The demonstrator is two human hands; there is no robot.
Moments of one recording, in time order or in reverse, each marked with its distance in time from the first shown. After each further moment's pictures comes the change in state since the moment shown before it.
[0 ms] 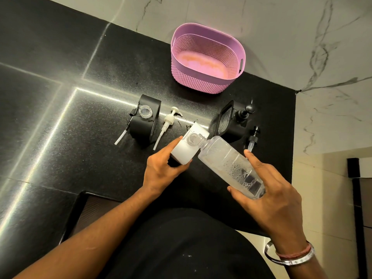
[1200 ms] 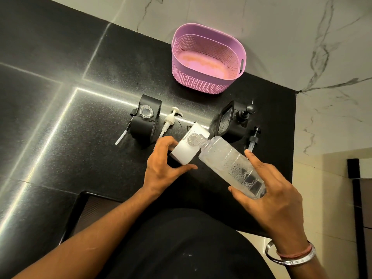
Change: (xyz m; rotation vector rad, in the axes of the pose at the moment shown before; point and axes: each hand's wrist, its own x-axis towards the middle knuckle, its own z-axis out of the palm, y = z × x) left_hand 0.004 0.001 0.000 0.050 0.096 0.091; right_hand 0.000 0.001 0.000 0.008 0.003 -0.009
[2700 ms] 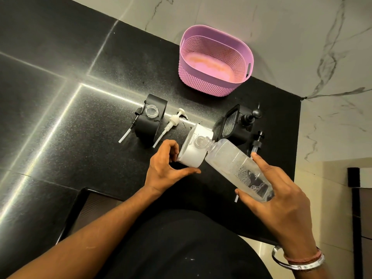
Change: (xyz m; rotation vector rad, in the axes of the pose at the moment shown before) left_hand -0.001 -0.001 -0.003 -0.100 -0.055 -0.082; right_hand 0.006 0.007 -0.007 0.001 -0.017 -0.037
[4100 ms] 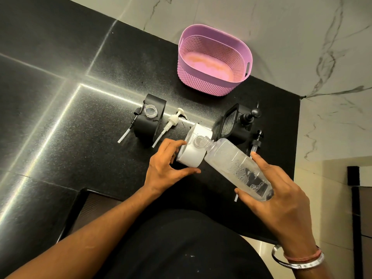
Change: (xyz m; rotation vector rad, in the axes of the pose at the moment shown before) left_hand 0.002 0.004 -0.002 0.087 -0.044 0.064; right_hand 0.000 0.003 0.001 0.000 0.006 -0.002
